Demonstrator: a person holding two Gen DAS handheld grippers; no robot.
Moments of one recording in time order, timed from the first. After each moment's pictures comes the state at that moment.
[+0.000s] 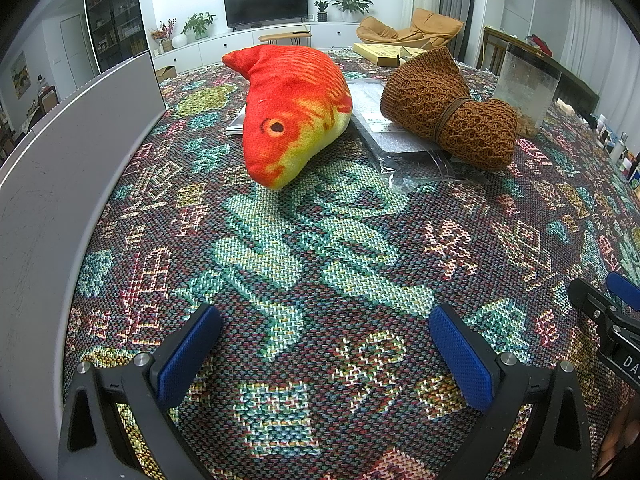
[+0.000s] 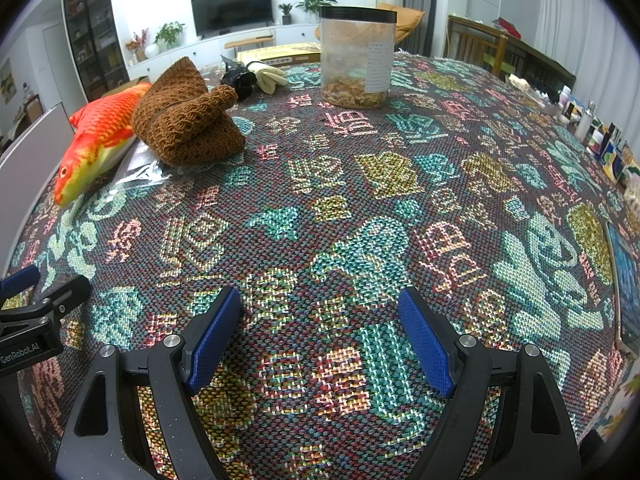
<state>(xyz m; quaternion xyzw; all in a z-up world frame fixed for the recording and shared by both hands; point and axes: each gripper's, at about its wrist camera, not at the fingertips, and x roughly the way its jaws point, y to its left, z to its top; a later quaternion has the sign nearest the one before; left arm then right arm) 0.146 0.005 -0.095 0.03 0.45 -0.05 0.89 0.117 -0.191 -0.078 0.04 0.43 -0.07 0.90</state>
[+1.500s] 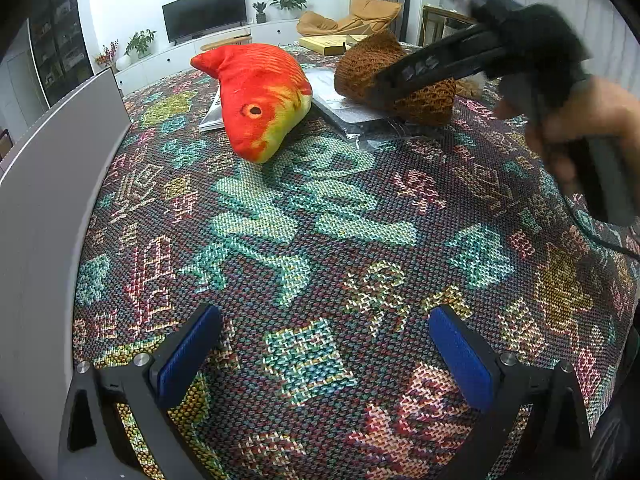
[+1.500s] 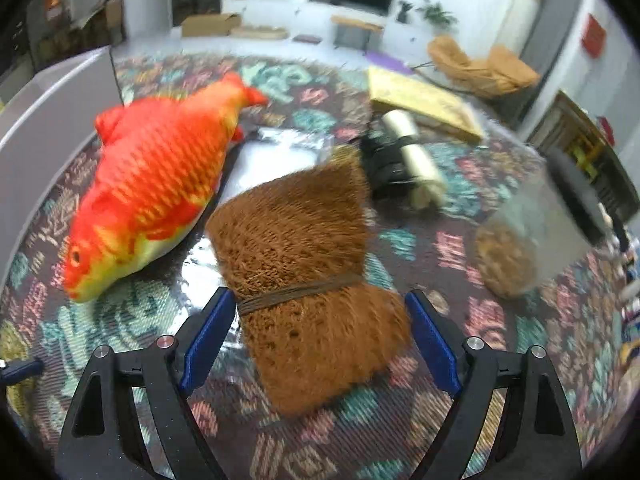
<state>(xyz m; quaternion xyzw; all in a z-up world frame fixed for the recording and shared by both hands) 0.125 0.030 -0.097 0.07 0.45 -0.15 0.87 0.292 -0.086 -0.053 -0.12 0.48 0.07 0.87</state>
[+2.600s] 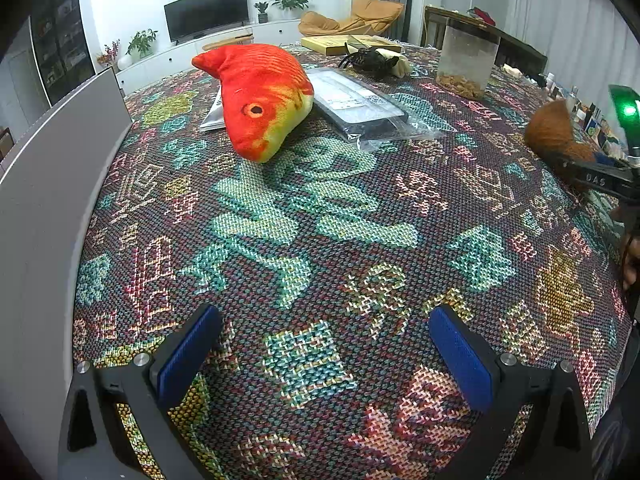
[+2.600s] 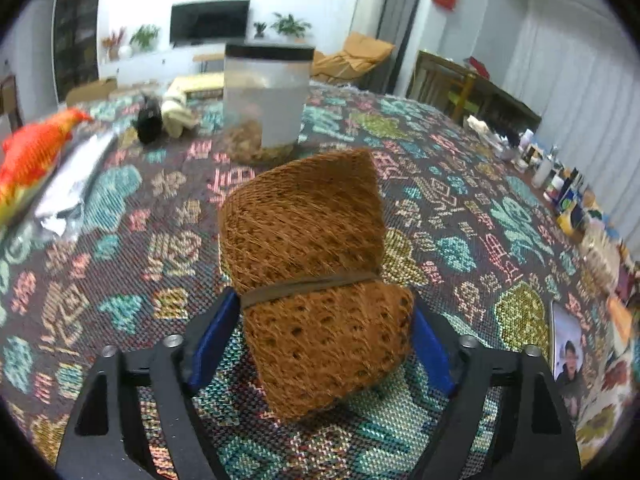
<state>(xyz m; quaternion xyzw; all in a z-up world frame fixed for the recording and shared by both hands) 0.126 0.031 -0.097 0.07 0.45 -0.15 0.87 0.166 -0.247 -0.064 -0.04 0.42 -0.15 0.90</state>
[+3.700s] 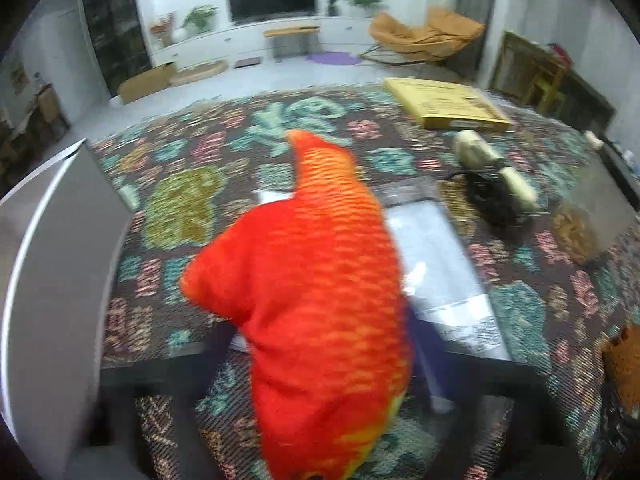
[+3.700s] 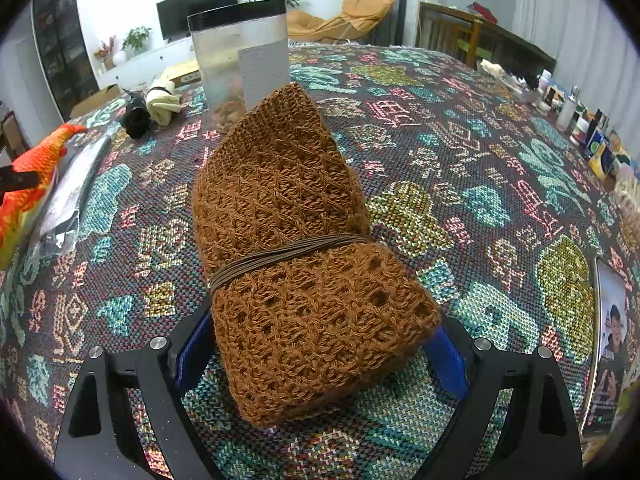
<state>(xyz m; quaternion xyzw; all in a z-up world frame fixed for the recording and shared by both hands) 0.337 0.004 -0.054 0.02 0.47 -0.06 0.88 0.166 -0.280 -0.076 0.06 0.44 -0.11 0.89</state>
